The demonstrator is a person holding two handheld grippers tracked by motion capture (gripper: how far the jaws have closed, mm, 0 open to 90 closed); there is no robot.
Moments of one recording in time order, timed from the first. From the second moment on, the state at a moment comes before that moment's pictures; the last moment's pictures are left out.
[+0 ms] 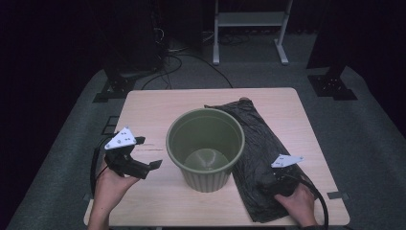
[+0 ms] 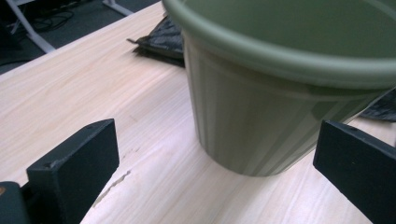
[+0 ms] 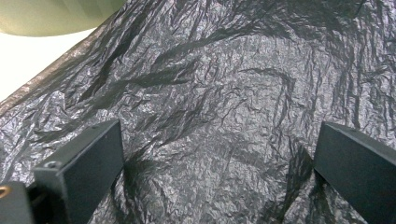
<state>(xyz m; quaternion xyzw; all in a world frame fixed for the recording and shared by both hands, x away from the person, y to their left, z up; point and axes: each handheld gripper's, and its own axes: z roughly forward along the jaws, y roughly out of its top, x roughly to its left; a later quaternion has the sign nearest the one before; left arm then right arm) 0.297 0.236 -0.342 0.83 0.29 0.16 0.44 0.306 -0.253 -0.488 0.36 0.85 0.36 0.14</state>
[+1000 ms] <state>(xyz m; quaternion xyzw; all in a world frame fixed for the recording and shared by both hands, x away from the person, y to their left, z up) 0.302 0.240 -0.438 0.83 0.32 0.16 0.42 0.306 -0.254 -0.488 0.36 0.85 0.36 0.15</state>
